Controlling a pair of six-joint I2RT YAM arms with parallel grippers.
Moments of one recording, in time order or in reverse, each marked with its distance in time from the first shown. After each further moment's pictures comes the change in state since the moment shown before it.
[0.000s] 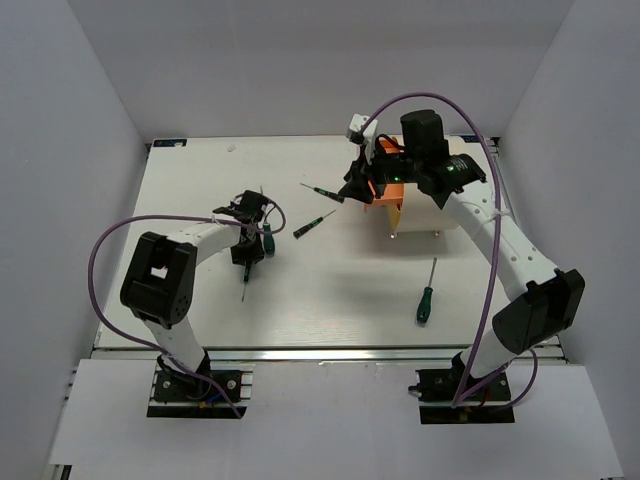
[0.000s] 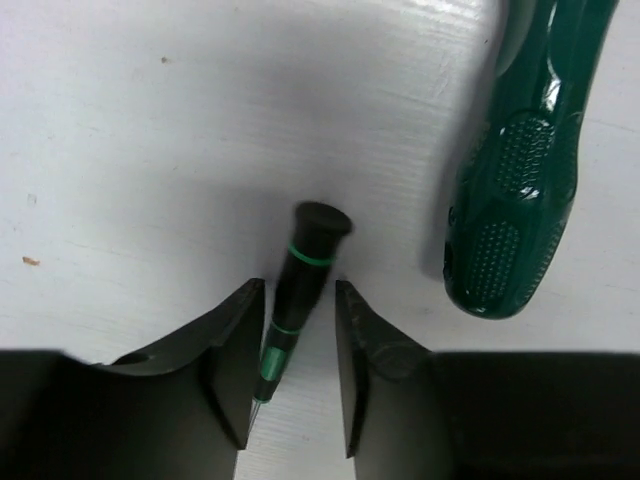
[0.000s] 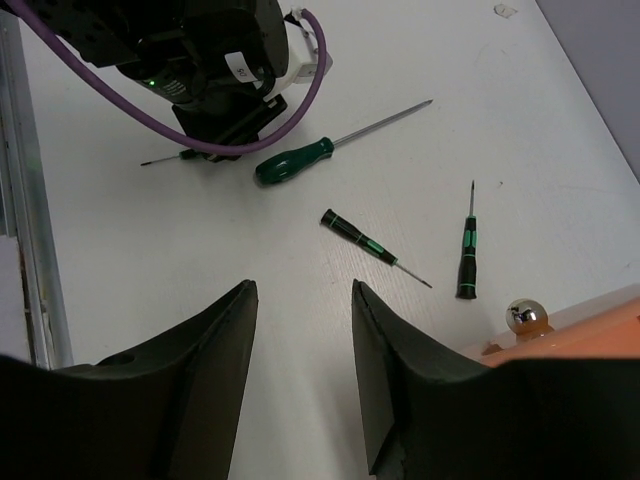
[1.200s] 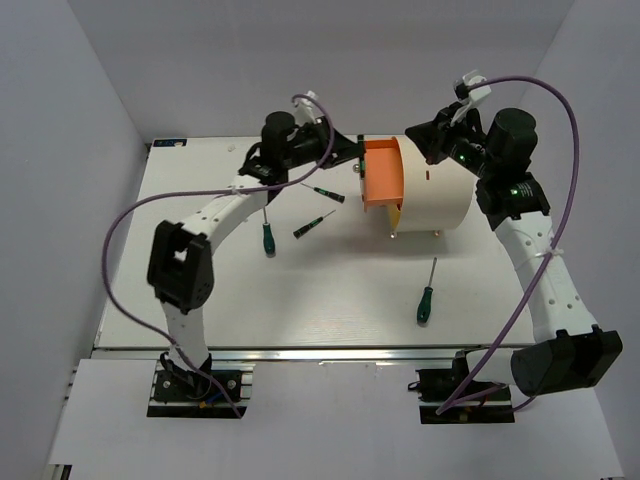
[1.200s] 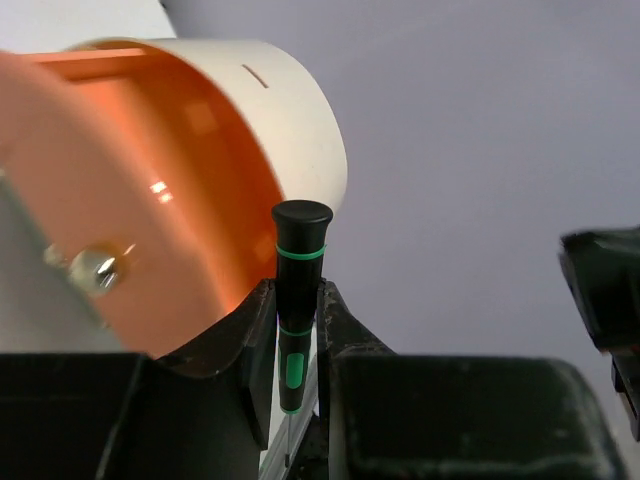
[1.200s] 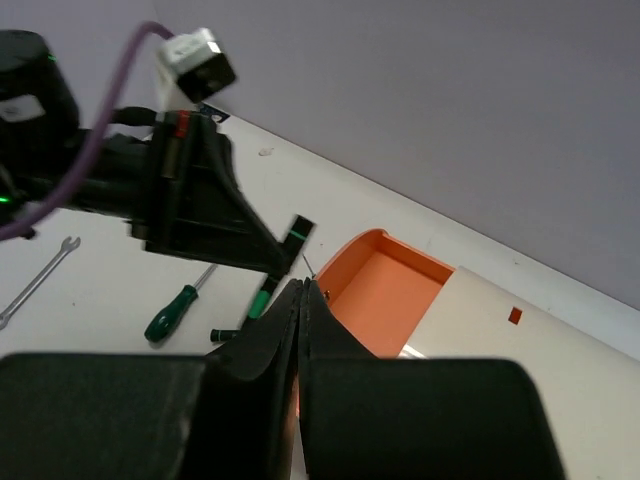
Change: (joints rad) left arm -0.122 0.116 0.536 0.754 0.836 -0.461; right arm -0.291 -0.262 -0.201 0.453 0.186 0.484
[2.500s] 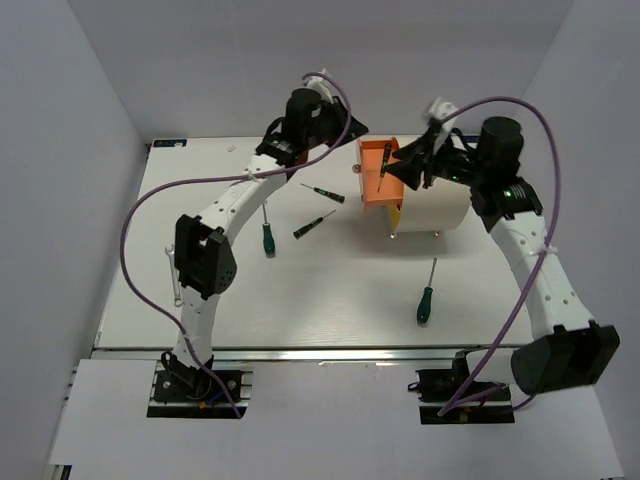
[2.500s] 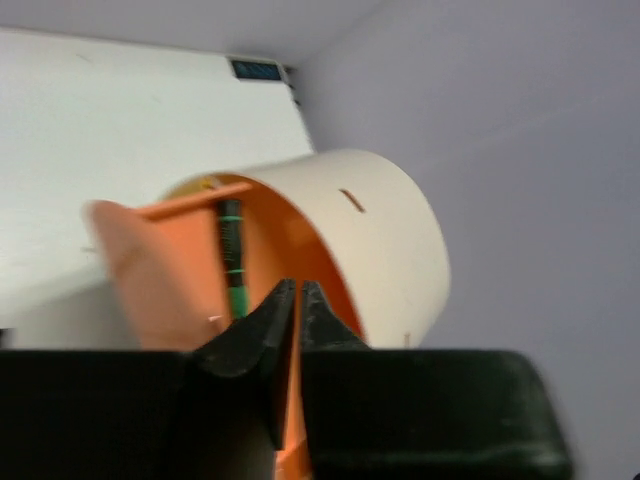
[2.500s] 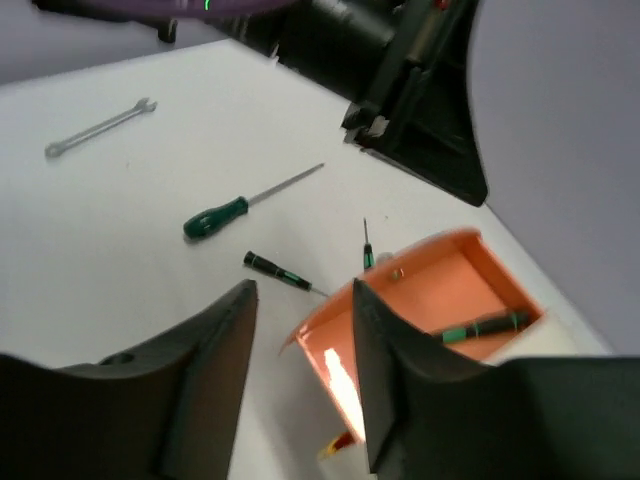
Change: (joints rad) left arm -0.078 0.279 0.532 -0.368 -0.330 0.187; right arm -0.010 -0.029 -0.102 -0.035 -0.314 -0.241
